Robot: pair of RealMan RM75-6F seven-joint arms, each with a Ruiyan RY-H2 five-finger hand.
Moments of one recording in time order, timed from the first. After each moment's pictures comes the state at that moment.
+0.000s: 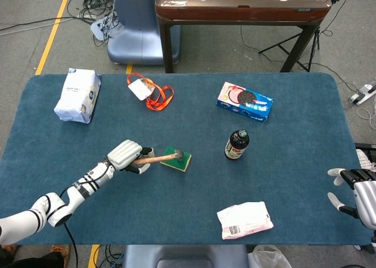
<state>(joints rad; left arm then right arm) -0.85 -1.51 -0.02 -1.11 1.62 0.93 -0.55 0.01 -0.90 0.02 -1.79 -1.59 1.54 0.00</state>
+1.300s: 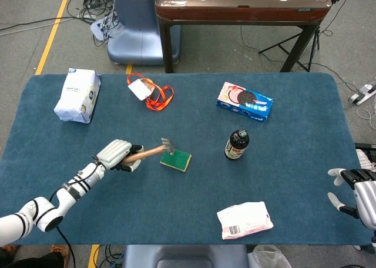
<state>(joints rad) -0.82 -1.38 -0.03 -1.28 1.52 0.90 -0.53 0.01 -0.90 0.03 -1.79 -1.59 1.55 0.01</state>
